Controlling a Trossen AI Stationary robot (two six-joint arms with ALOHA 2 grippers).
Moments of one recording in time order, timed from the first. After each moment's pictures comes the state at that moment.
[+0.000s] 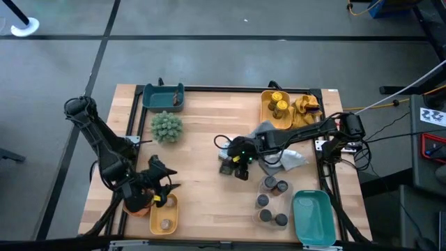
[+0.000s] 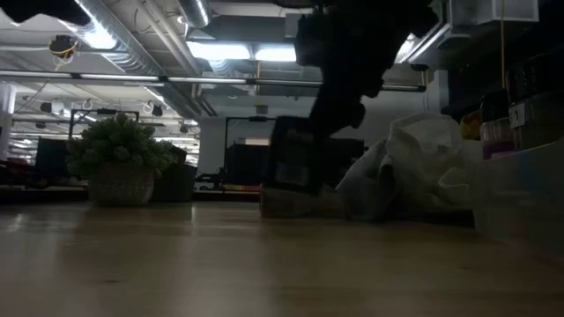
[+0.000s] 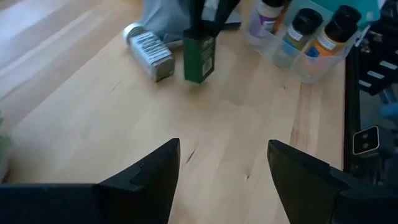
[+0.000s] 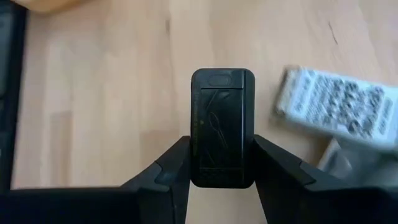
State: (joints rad) left arm -0.91 1.23 0.95 -0.77 -0.85 -1.17; right arm 0.11 1.74 1.19 -0.38 -0.13 0.31
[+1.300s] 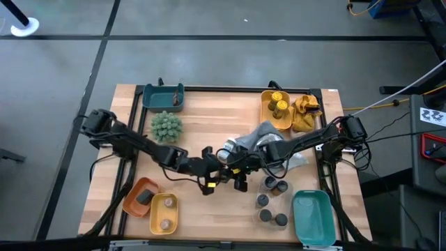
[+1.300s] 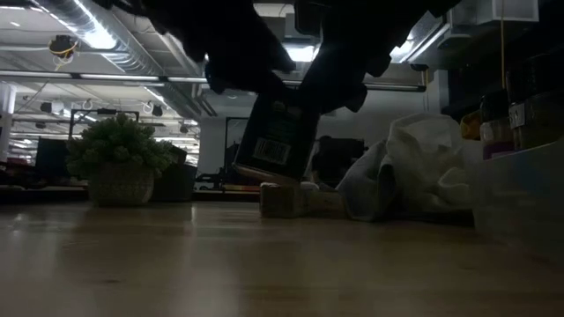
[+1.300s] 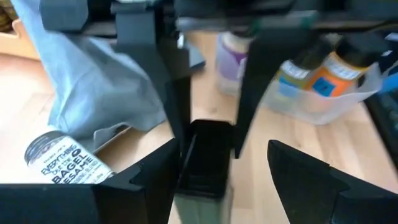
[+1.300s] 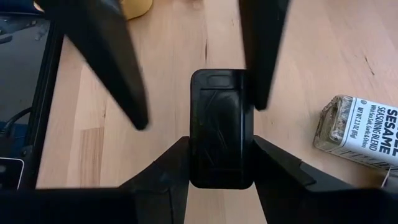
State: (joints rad) left arm -0.33 1.61 0.95 0.07 -0.31 -0.30; right arm 0.24 1.74 1.19 -0.26 0.00 0.37
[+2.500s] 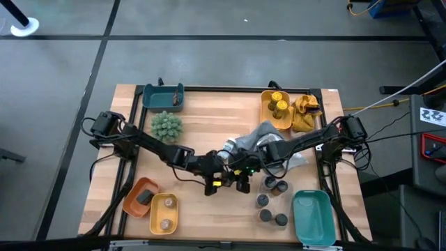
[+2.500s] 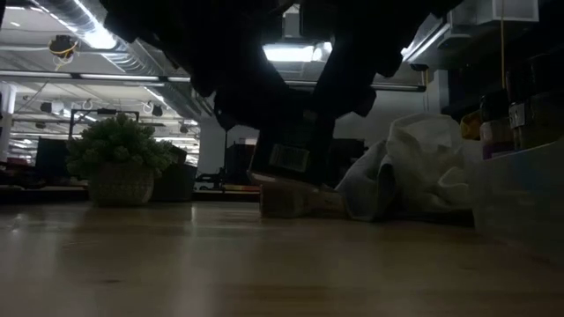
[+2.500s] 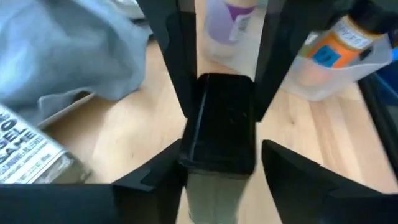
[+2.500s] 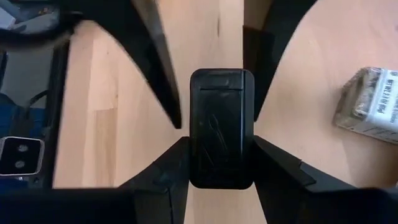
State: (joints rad) left arm -0.27 1.72 0.96 0.11 -0.13 -0.36; right arm 0.24 1.74 1.19 -0.32 -0.07 0.40
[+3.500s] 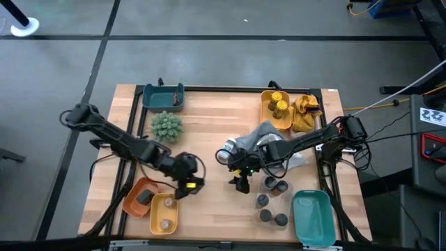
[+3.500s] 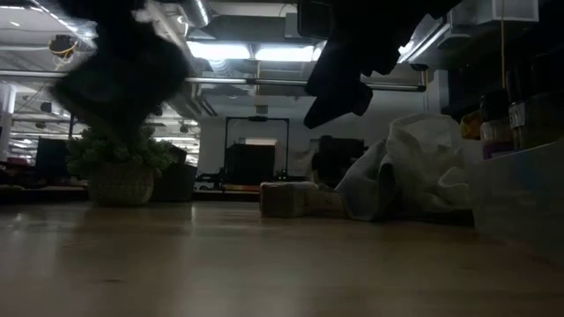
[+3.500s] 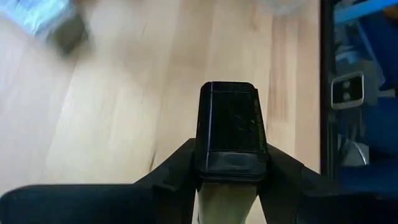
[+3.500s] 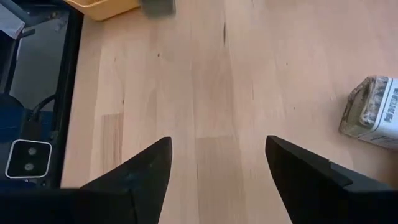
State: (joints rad) left arm -0.41 1.39 0.96 -0.45 -0.07 -0.61; right arm 0.23 1.74 1.19 -0.30 -0.10 0.40
